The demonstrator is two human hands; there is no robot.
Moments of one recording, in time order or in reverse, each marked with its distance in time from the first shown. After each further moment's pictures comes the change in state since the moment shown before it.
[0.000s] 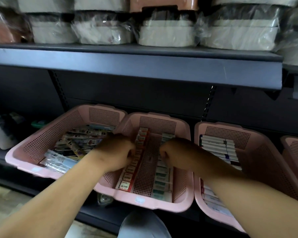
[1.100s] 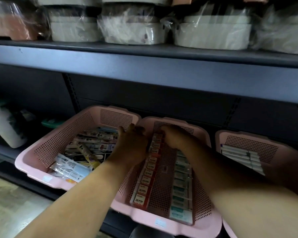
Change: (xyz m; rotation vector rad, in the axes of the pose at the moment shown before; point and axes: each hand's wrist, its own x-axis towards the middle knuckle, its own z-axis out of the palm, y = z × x) left_hand 0.053 -0.020 0.014 0.151 0.052 -0.150; right_hand 0.146 0.008 0.008 0.041 0.267 0.211
